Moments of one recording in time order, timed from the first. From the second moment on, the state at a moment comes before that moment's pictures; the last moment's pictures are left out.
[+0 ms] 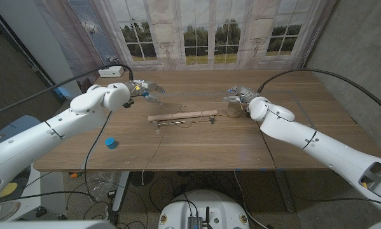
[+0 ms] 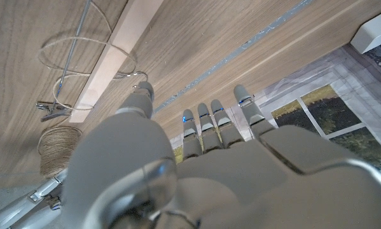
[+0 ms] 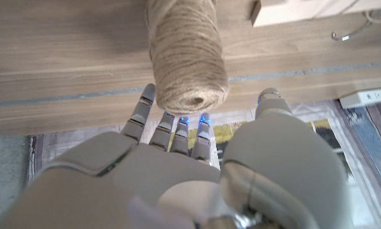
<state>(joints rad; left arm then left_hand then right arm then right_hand) 0.68 1.04 0.58 -1.96 0.58 0.31 -0.31 0.79 0.04 0.41 -0.08 0.18 0.31 -0.06 0.17 0.21 0.27 -0.03 0.18 0.39 0.27 -0.02 0.18 0.30 0.02 0.12 0.85 0.17 -0.67 -0.72 -0.76 -1.95 -0.17 -0.83 -0.07 0.76 0.03 0.13 0.05 0.26 0.28 -0.06 0.19 0.19 0.16 0.04 0.20 0.24 0.21 0.05 0.21 0.45 0.10 0.21 0.74 0.17</state>
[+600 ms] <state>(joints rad) 0.89 1.08 0.40 -1.86 0.44 0.07 0.09 0.70 0.08 0.37 -0.05 0.18 0.14 -0.11 0.17 0.19 0.17 -0.05 0.18 0.34 0.20 -0.03 0.18 0.26 0.03 0.05 0.82 0.17 -0.87 -0.64 -0.61 -1.89 -0.11 -0.37 -0.44 0.74 0.05 0.13 0.05 0.25 0.29 -0.05 0.19 0.19 0.21 0.04 0.21 0.23 0.22 0.03 0.21 0.43 0.17 0.17 0.73 0.17</state>
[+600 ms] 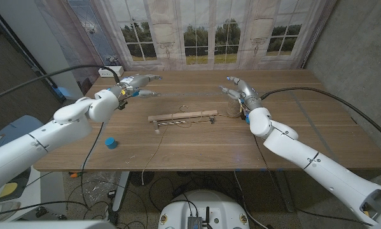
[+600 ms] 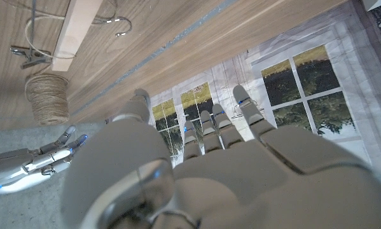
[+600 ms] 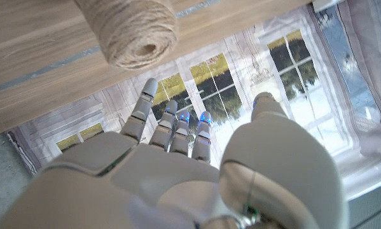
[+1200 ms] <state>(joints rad) 0.88 0.97 0.35 -1.55 0.26 -0.30 0.27 0.66 0.11 0.37 -0.04 0.18 0.14 -0.08 0.18 0.18 0.18 -0.04 0.19 0.31 0.20 -0.03 0.19 0.23 0.07 0.01 0.81 0.17 -0.96 -0.57 -0.51 -1.80 -0.02 0.05 -0.58 0.69 0.01 0.11 0.05 0.24 0.34 -0.02 0.20 0.19 0.29 0.08 0.22 0.21 0.31 0.01 0.23 0.36 0.30 0.11 0.71 0.16</state>
